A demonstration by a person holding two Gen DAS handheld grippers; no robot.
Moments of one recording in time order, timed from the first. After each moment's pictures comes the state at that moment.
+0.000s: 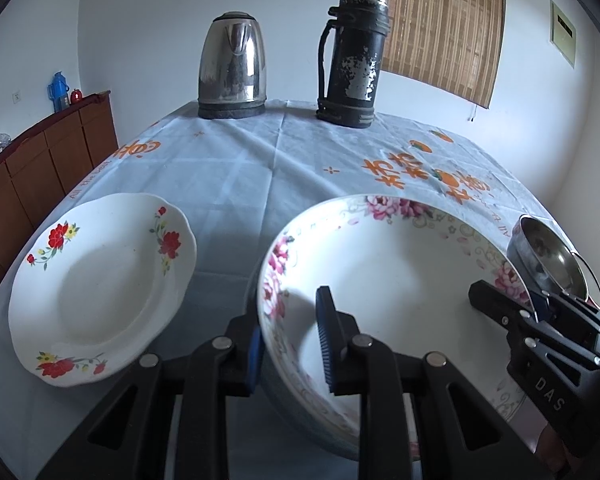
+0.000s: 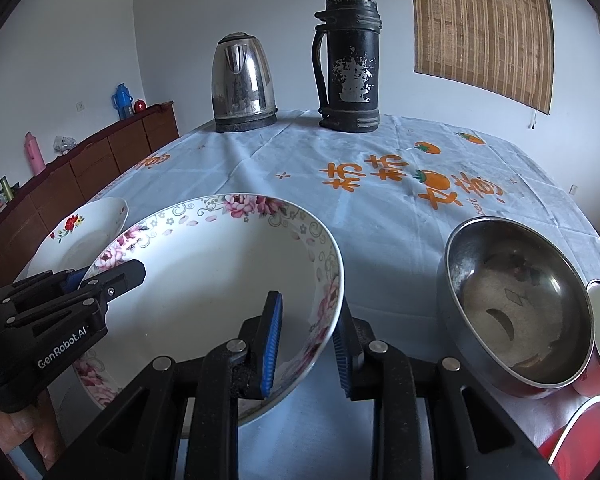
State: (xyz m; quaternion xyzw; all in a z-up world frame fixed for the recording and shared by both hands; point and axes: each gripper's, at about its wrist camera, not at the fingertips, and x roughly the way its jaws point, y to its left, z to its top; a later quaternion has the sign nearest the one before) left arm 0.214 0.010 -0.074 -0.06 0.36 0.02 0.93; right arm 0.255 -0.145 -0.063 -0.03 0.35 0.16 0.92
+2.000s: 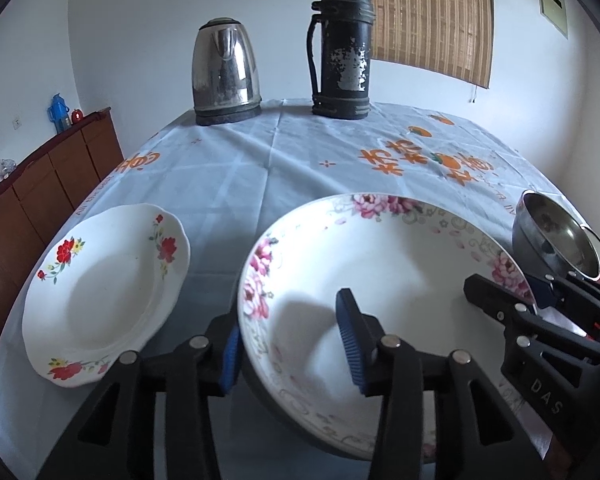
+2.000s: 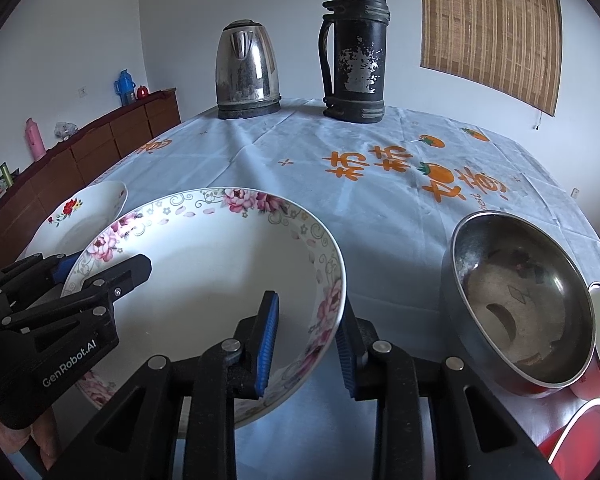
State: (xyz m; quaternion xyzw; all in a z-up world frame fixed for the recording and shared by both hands) left arm 0.216 -0.008 -0.075 -0.01 0.37 0.03 0.93; right arm 0.255 -0.140 -0.067 -0.05 0.36 0.16 0.92
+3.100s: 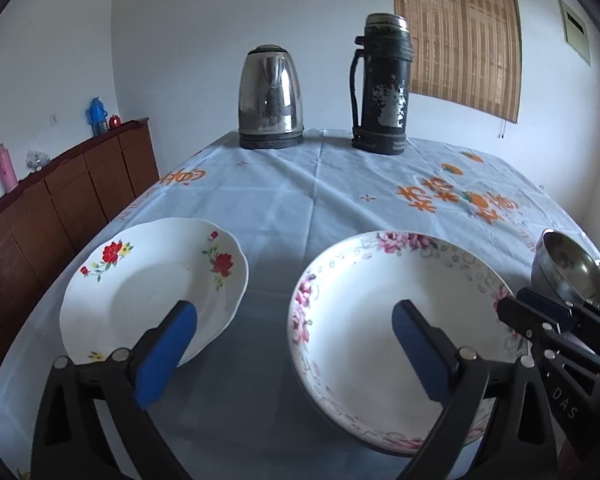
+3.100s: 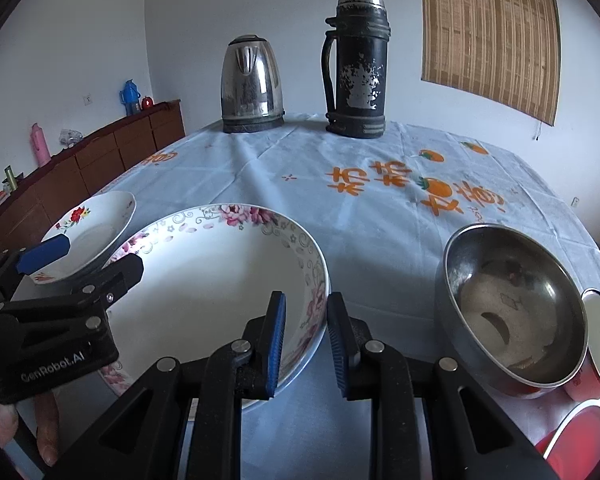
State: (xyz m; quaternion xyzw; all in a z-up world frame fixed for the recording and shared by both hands) left arm 0.194 0.016 -0.063 -0.04 0.31 0.10 0.95; right arm 0.246 -0.142 -0.061 -0.05 0.34 0.16 0.93
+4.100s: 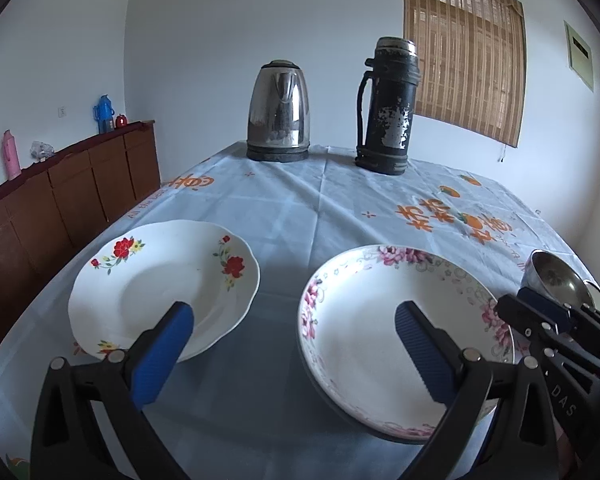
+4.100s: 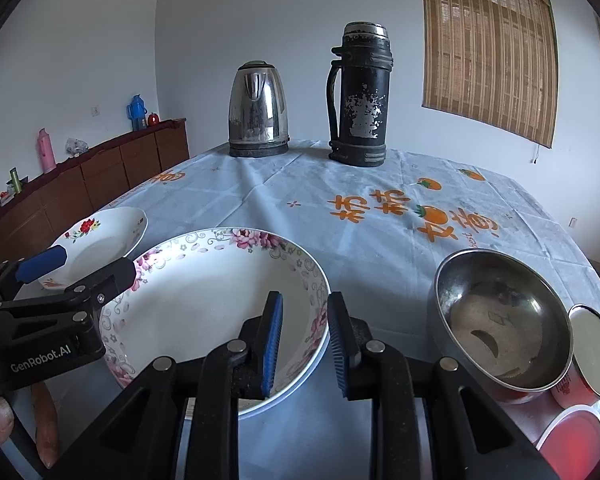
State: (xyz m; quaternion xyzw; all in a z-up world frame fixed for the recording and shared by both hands) left arm 0.176 0.025 -0.059 -0.07 0.28 0.10 0.95; right arm 0.231 -0.143 -0.050 -0.06 0.29 0.17 0.94
